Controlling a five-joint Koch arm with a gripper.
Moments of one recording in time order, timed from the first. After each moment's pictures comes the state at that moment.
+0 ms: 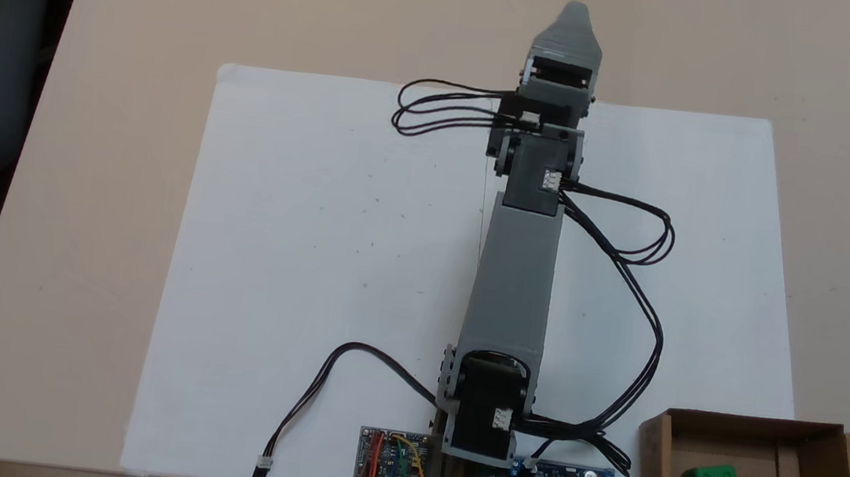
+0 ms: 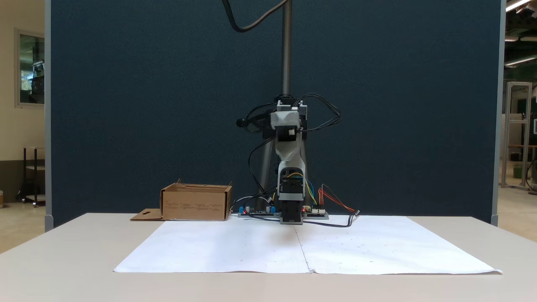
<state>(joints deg) 5.3 111.6 99.1 12.7 1.3</state>
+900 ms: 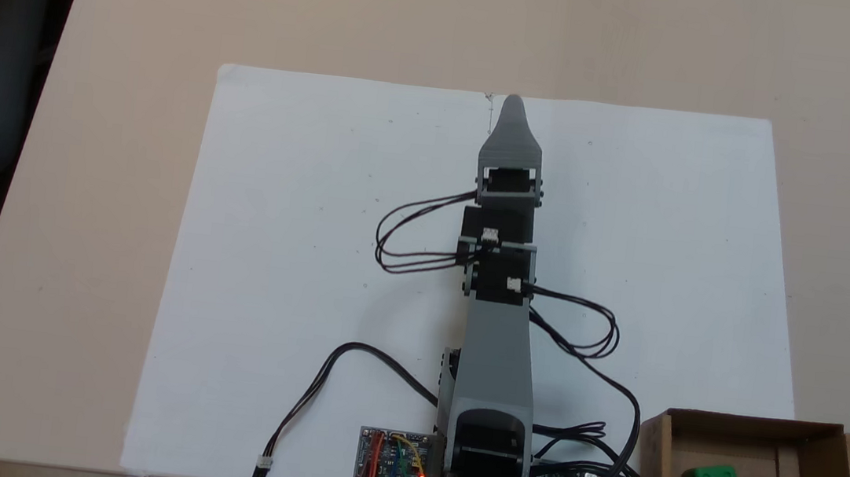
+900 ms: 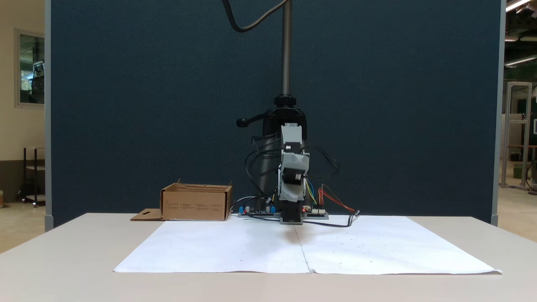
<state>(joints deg) 1.2 126.2 153.5 -36.5 -8.6</state>
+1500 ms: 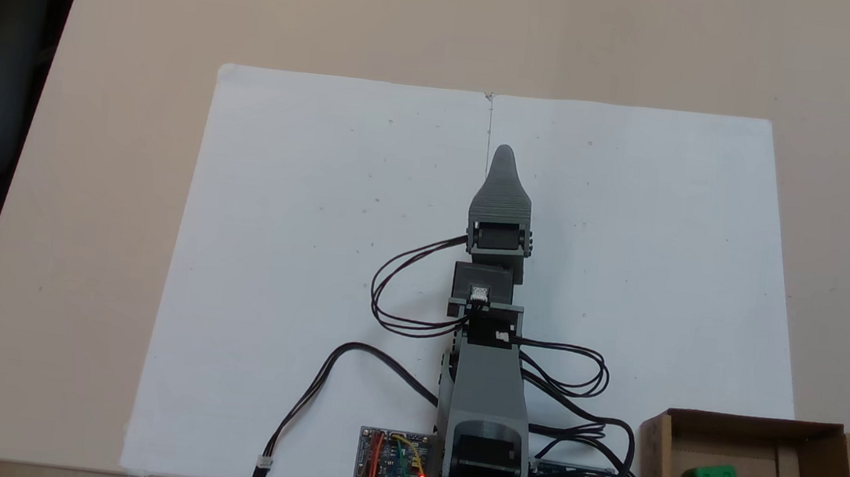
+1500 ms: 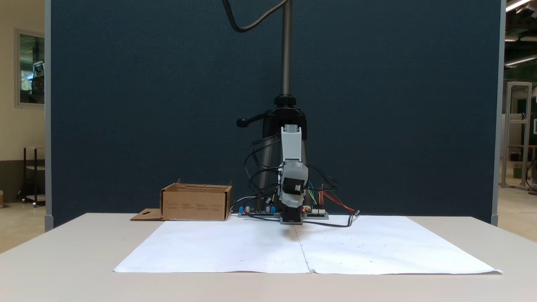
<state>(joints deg) 1.1 129.3 175.5 -69.2 -8.5</state>
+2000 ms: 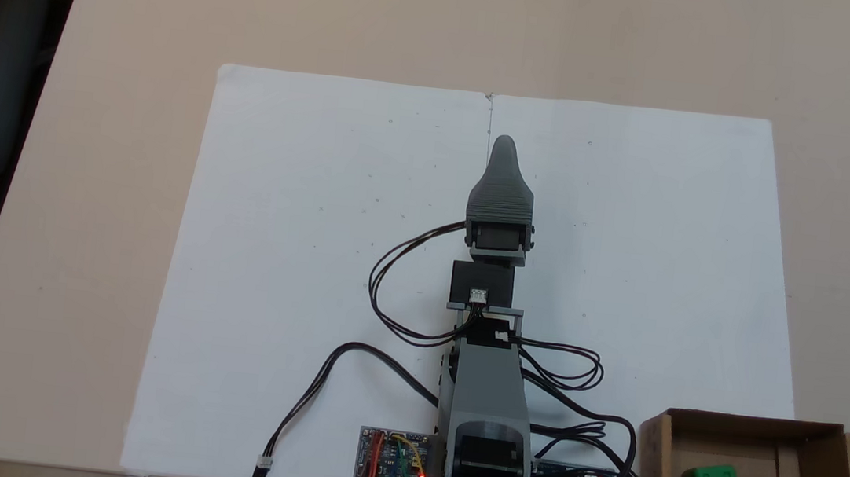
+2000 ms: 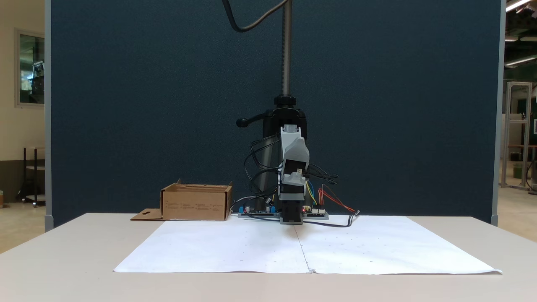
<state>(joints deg) 0.0 129.3 175.6 -86.6 -8.4</state>
